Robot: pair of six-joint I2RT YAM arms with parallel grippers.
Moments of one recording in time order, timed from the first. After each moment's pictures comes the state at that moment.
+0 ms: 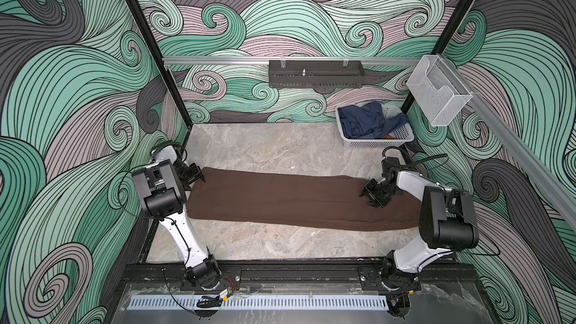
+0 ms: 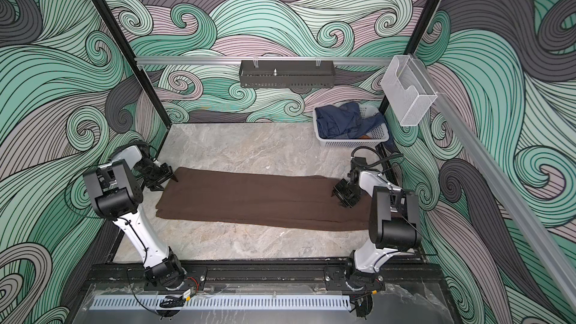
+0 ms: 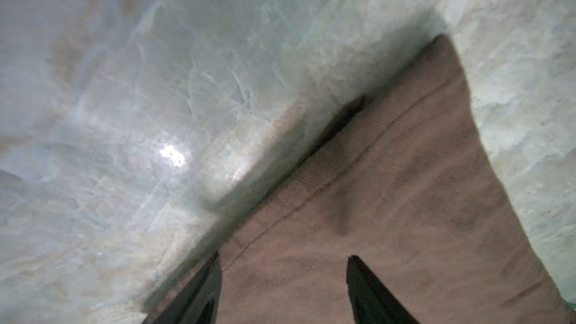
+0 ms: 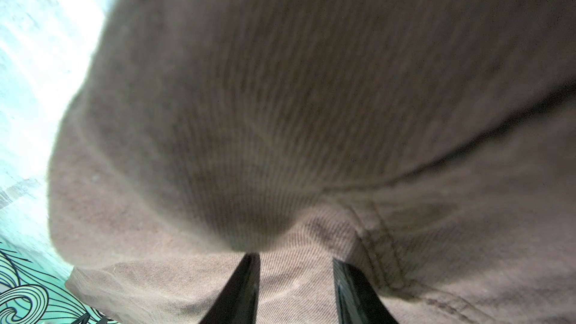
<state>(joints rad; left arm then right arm) 0.46 2.05 1.52 -1.08 0.19 -0.17 -0.11 1.64 0.89 -0.69 -0.31 0.71</state>
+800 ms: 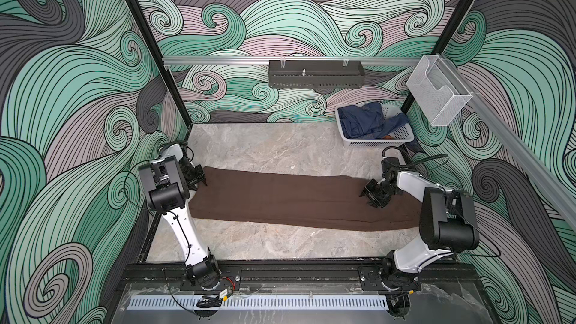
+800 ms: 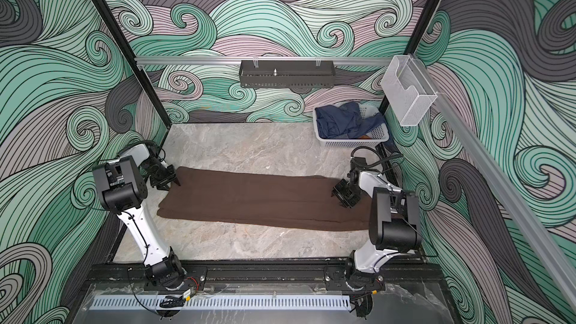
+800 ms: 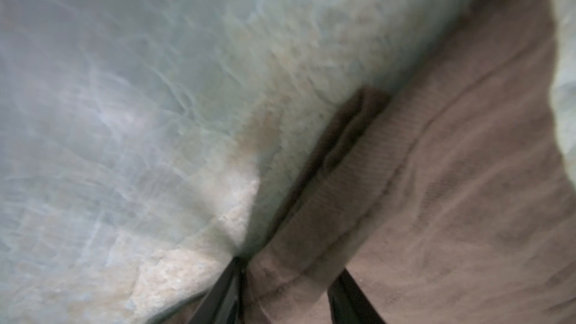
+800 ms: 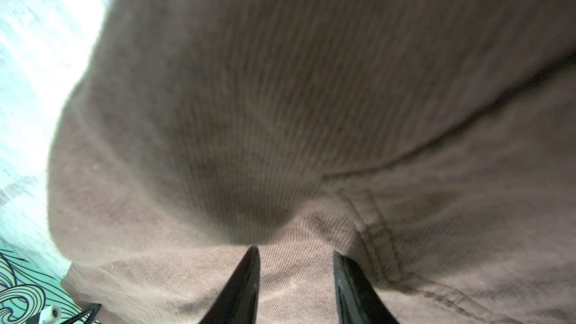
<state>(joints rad) 0.40 2.13 1.58 -1.13 0.16 -0.12 -0.11 1.62 0.89 -0.70 -0.31 0.71</state>
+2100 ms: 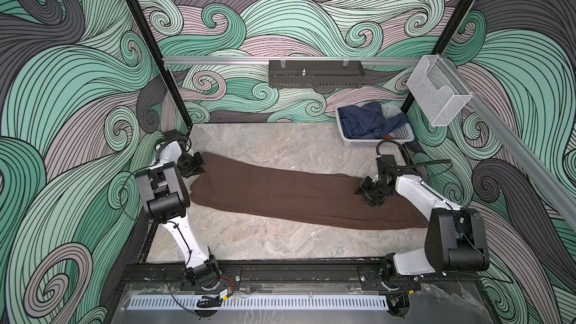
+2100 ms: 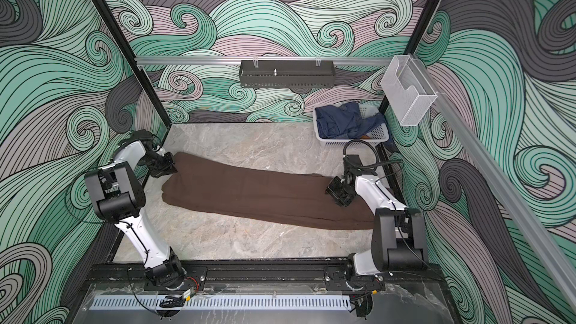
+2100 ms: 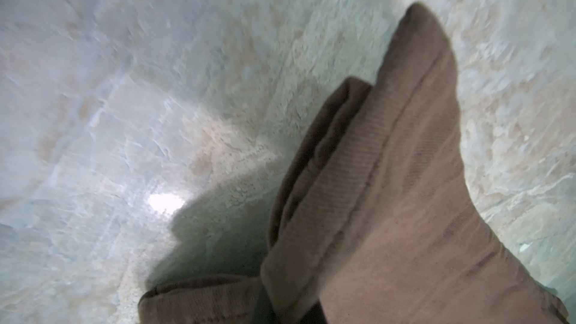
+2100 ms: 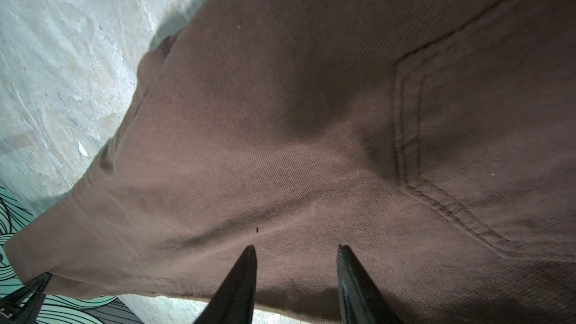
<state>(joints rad) 0.39 1.97 1.57 -0.98 0.22 -0.19 0.02 1.45 0.88 -0.75 -0.30 0.72</state>
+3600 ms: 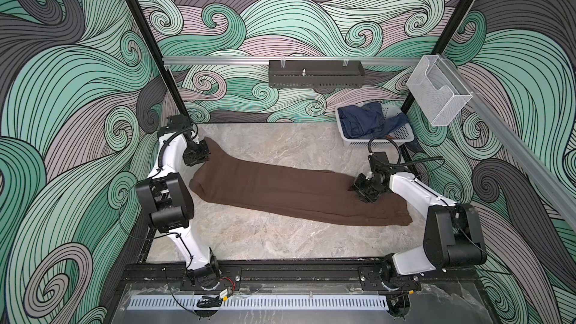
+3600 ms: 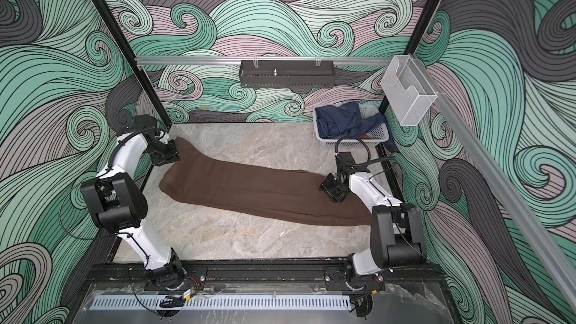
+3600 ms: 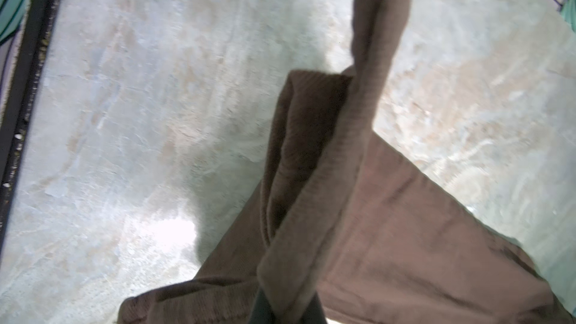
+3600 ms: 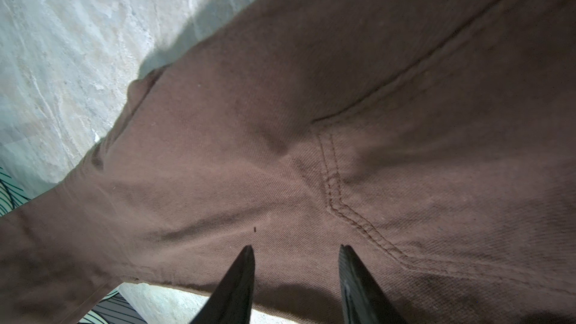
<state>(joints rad) 0.25 1.81 1.65 -1.11 0.22 -0.20 0.10 1.49 0.91 -0.69 -0.30 0.77</state>
